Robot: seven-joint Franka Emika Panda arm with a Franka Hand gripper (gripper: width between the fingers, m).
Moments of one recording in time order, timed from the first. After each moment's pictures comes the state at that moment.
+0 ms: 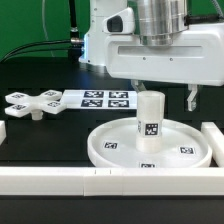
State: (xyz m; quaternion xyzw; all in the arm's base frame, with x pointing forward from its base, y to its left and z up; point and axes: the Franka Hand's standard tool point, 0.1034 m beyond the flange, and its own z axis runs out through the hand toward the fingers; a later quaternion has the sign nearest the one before) arm 0.548 0.067 0.070 -0.94 0.33 0.01 0.07
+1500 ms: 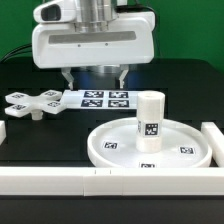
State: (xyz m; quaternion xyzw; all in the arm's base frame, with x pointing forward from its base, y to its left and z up) arm 0.475 -0.044 0.075 -1.00 0.01 0.00 0.03
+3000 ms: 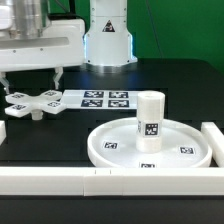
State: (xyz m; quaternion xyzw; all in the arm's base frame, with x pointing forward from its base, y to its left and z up) arm 0.432 -0.172 0.060 -0.99 -0.12 0.04 0.02
